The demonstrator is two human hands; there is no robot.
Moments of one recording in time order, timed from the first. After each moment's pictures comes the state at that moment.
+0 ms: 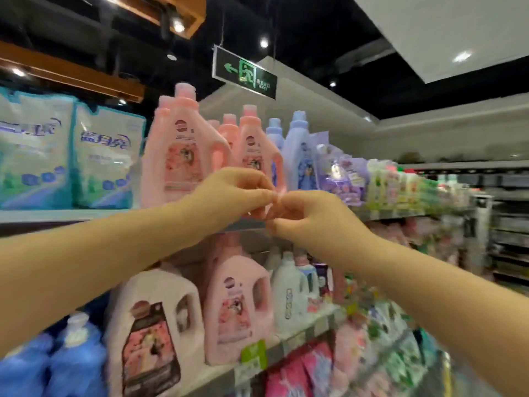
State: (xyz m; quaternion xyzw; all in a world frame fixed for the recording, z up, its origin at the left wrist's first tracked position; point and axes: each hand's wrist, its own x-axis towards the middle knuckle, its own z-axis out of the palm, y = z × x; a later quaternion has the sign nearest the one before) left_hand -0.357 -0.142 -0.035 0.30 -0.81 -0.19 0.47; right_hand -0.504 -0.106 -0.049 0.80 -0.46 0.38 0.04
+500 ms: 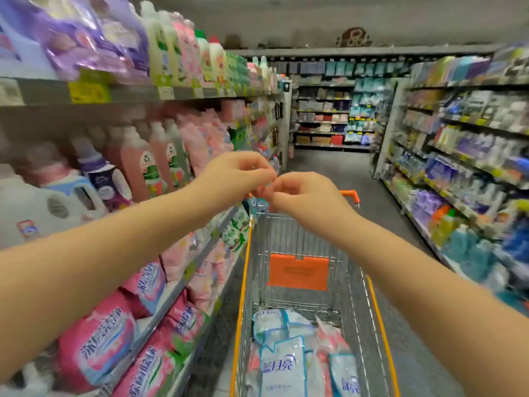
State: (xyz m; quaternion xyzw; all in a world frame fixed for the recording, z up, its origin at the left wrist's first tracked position) left_hand -0.756 -0.166 -0.184 0.12 -0.85 -0.43 0.27; right_hand -0.845 -0.051 -0.202 0.51 -0.76 0.42 -0.01
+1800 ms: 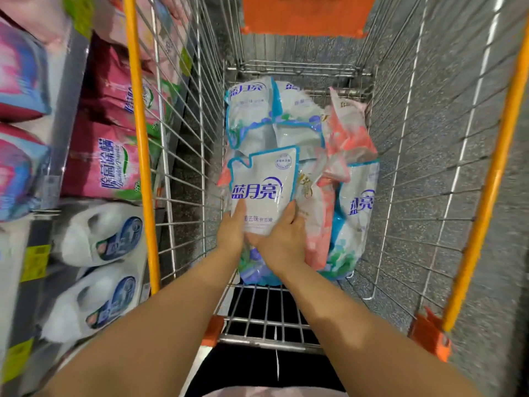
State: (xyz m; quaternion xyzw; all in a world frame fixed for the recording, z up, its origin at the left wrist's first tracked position) left_hand -0.856 -0.143 -0.758 0.67 -0.46 -0.58 -0.05; right_hand -0.902 -0.059 -0.735 0.07 -0.87 0.23 -0.43
